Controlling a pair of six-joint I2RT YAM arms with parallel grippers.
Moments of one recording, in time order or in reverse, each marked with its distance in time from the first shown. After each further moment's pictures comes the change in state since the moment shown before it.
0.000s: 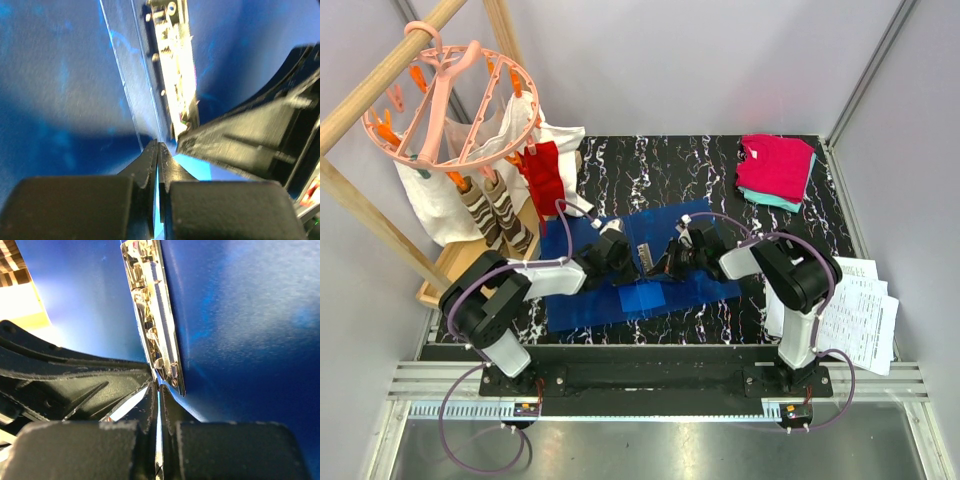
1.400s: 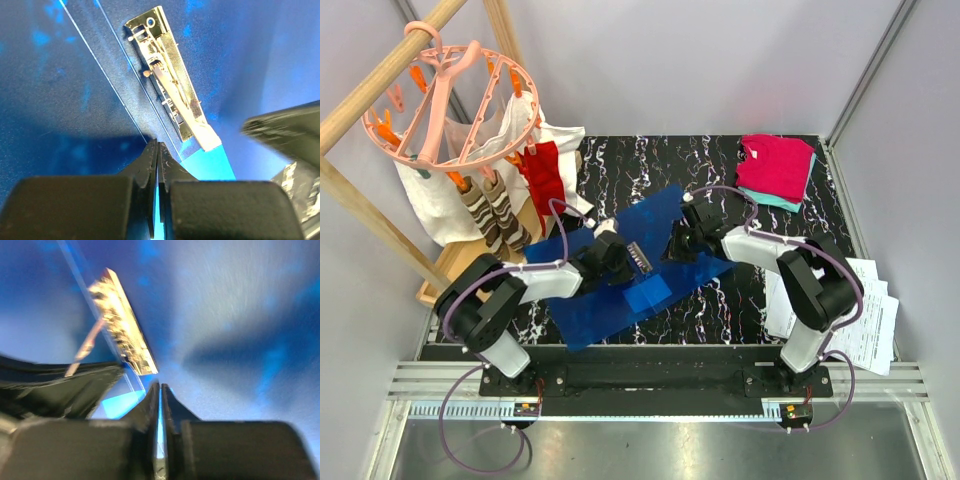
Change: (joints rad) left arm 0.006 -0.001 -0.024 0.069 -0.083 -0.011; right arm 0.020 -0.152 0.234 -0.594 0.354 -0.240
